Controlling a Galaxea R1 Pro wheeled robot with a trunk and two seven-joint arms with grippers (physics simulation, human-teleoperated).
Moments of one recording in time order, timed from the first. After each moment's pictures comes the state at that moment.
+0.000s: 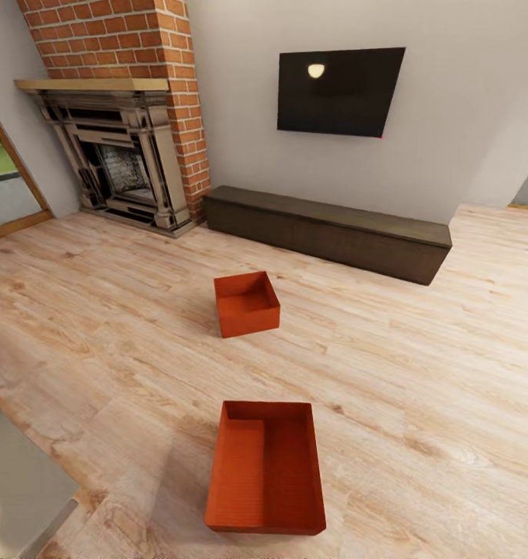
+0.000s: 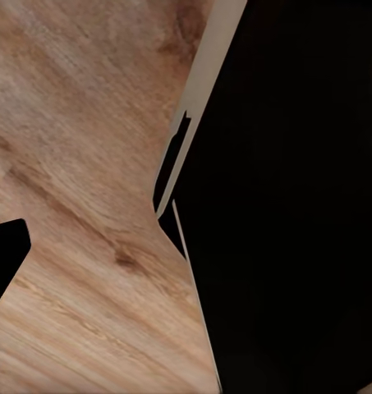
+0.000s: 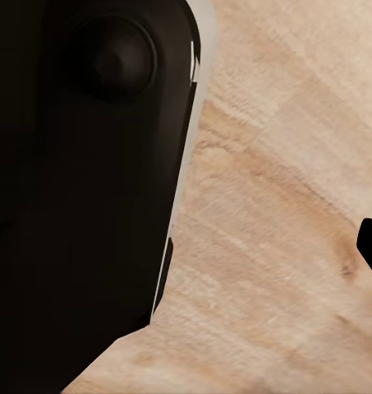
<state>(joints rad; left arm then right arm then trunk) 0.00 0.07 0.00 -0.12 0.37 0.00 0.01 -0.12 -0.07 0.13 0.03 0.06 -0.19 -0.02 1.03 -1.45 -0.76</state>
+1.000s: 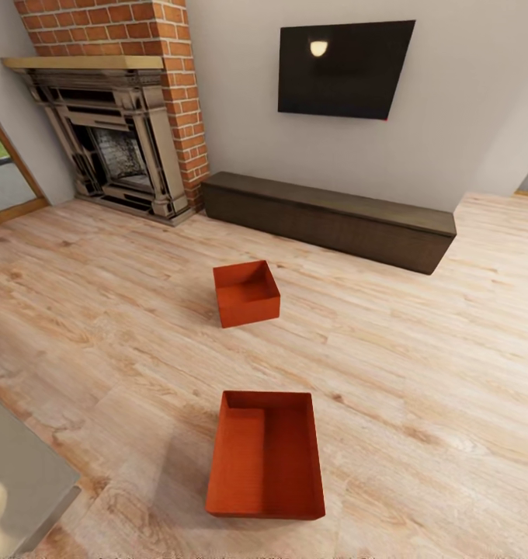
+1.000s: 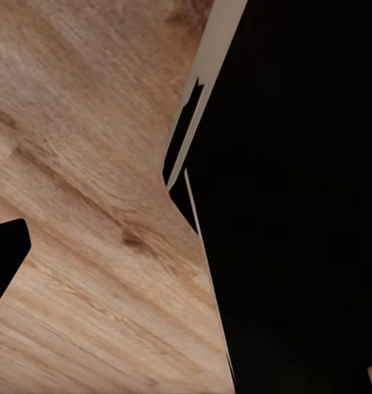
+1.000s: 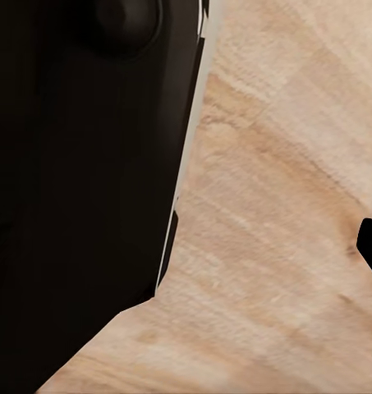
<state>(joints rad) 0.00 0.07 0.00 -0.12 0.37 0.00 0.01 -0.12 -0.07 0.13 0.03 0.06 -0.19 -0.02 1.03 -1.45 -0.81</state>
